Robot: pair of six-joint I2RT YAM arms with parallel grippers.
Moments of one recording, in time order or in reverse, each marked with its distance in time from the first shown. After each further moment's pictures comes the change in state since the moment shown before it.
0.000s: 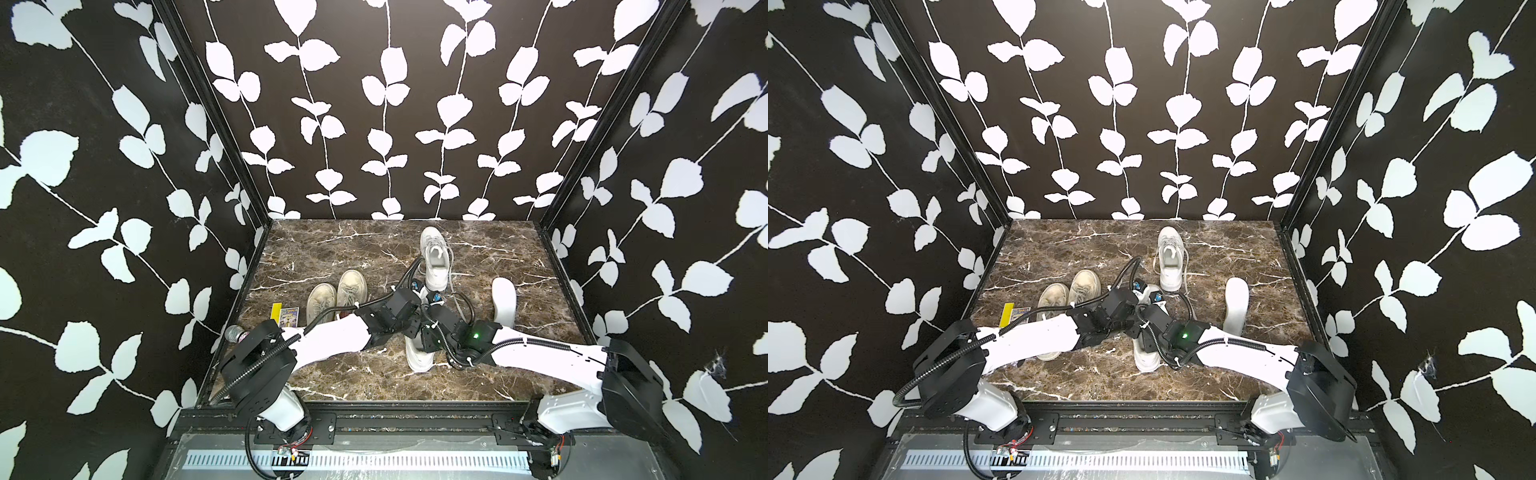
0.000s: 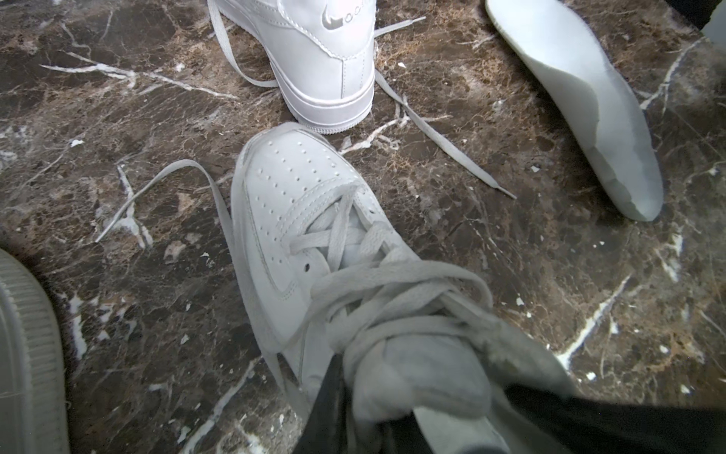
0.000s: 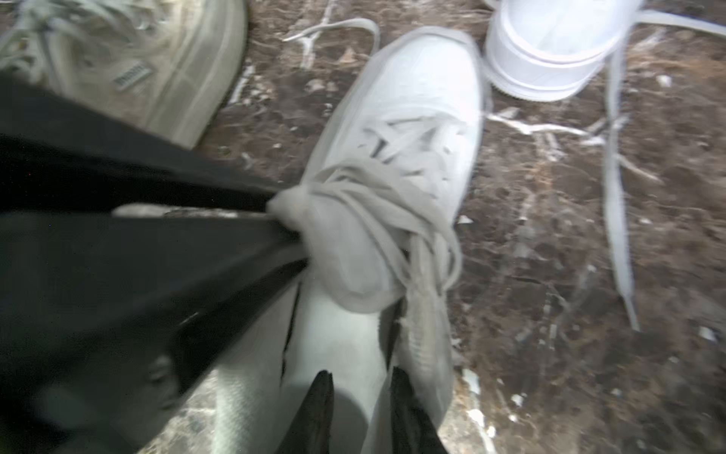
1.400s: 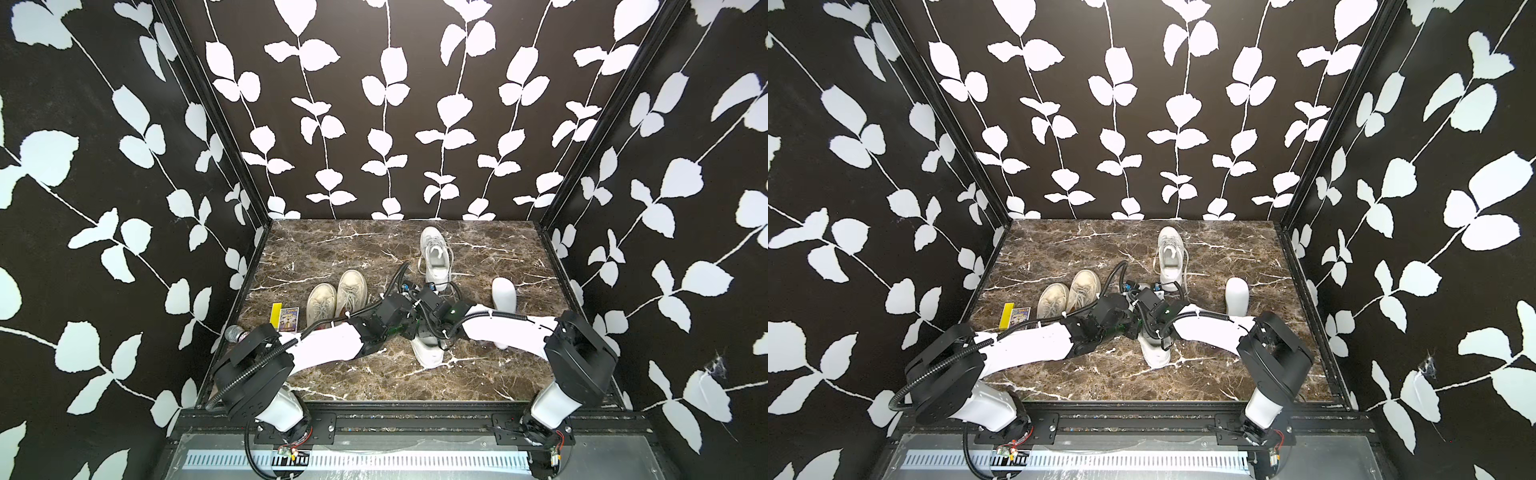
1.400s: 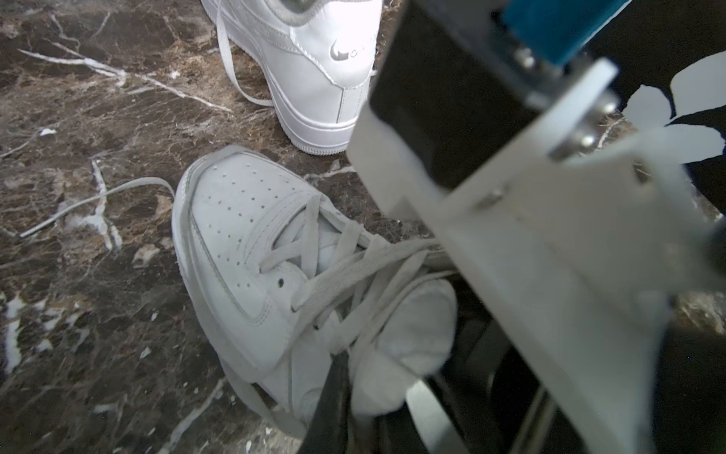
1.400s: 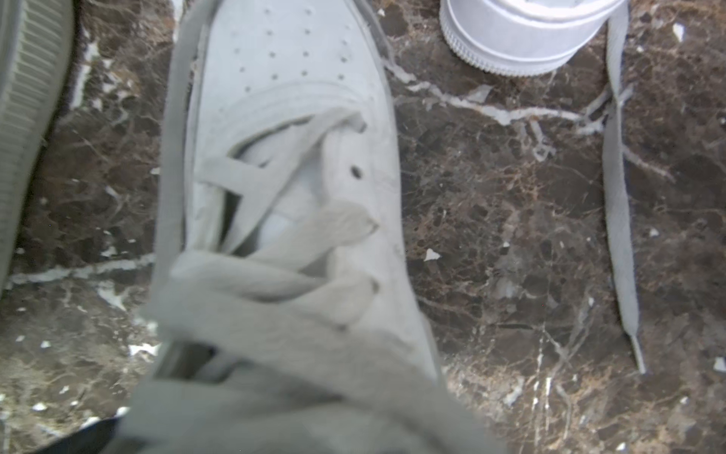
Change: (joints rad) left arm 0.011 -0.047 -0.145 0.227 0.056 -0.079; right arm -0.130 0.282 0.171 -0.060 -0.044 0.001
